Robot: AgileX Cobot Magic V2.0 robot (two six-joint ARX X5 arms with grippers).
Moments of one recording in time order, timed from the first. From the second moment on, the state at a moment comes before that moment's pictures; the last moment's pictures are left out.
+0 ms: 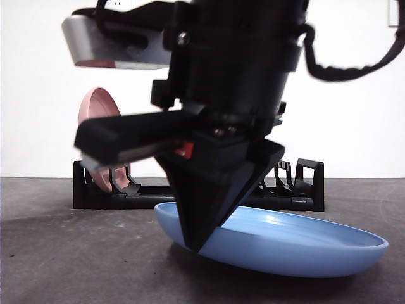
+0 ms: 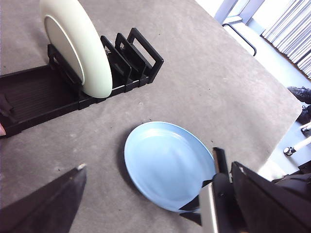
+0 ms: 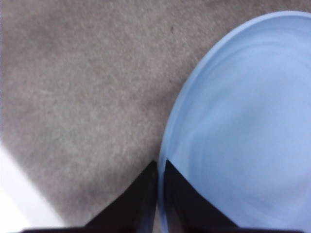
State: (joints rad) left arm -0.27 0.85 1.08 -0.81 0.61 -0.04; right arm 1.23 1.57 0.97 -0.60 0.25 0.26
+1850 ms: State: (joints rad) left arm -0.27 1.03 1.18 -0.86 0.31 -0.11; right arm 0.29 0.80 1.04 -0.74 -0.83 0.36
